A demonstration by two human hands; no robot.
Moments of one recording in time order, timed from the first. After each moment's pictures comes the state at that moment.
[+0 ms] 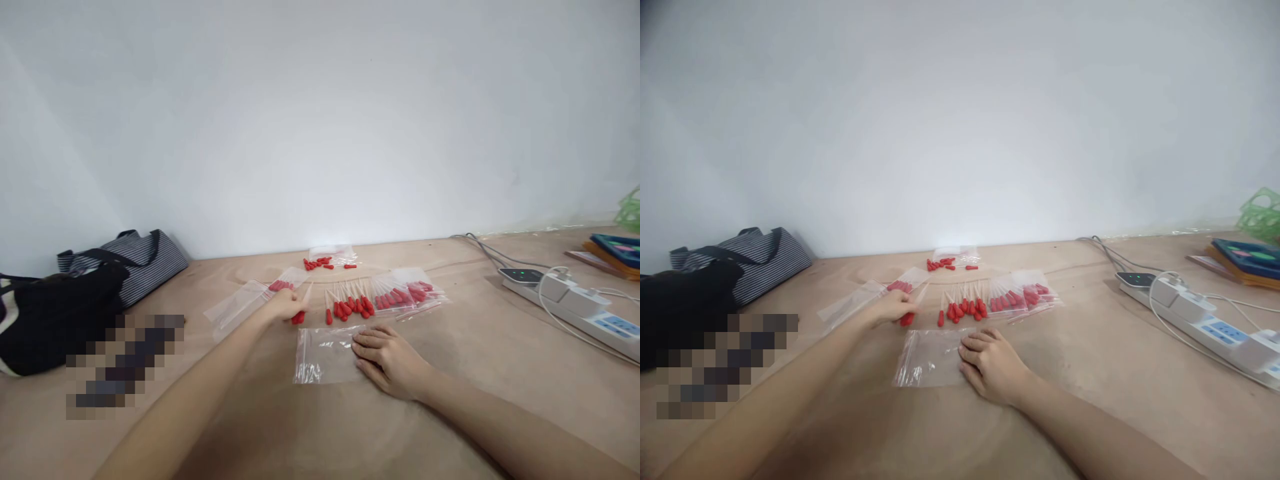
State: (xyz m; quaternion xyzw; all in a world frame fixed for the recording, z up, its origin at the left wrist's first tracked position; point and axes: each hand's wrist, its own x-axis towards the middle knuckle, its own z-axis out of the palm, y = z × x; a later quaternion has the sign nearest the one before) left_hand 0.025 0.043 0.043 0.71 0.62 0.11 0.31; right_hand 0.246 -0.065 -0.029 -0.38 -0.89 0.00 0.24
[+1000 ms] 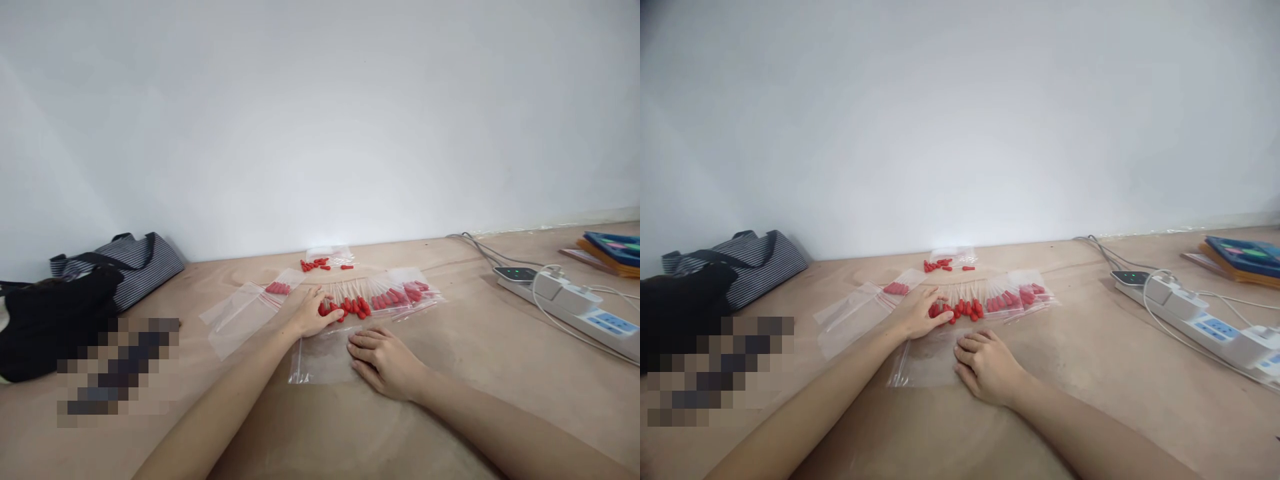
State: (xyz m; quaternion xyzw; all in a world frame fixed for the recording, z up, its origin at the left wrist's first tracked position) left_hand 0.062 0.039 0.003 0.85 0.47 0.19 0.13; right_hand 0.244 -0.064 -0.028 -0.39 -0.89 -0.01 0.22
